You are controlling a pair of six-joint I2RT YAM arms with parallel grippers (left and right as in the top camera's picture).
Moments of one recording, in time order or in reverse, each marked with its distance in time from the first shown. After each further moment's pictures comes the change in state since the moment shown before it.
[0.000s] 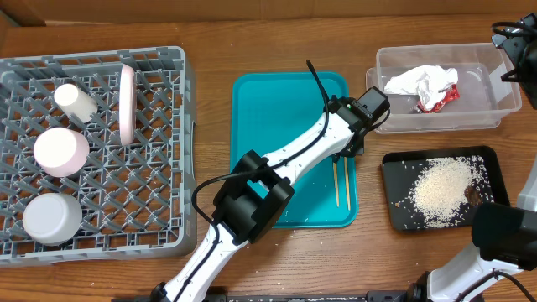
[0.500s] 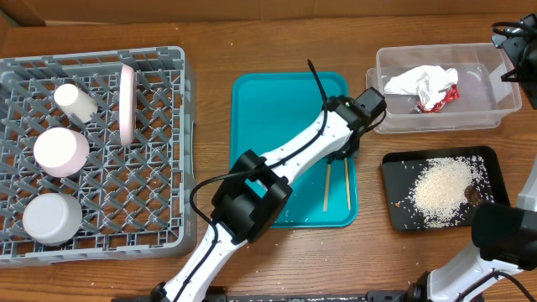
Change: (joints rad) left arm 0.012 -0.008 0.021 -0.116 0.005 0.081; right arm 0.000 0.000 0.000 0.000 0.000 0.000
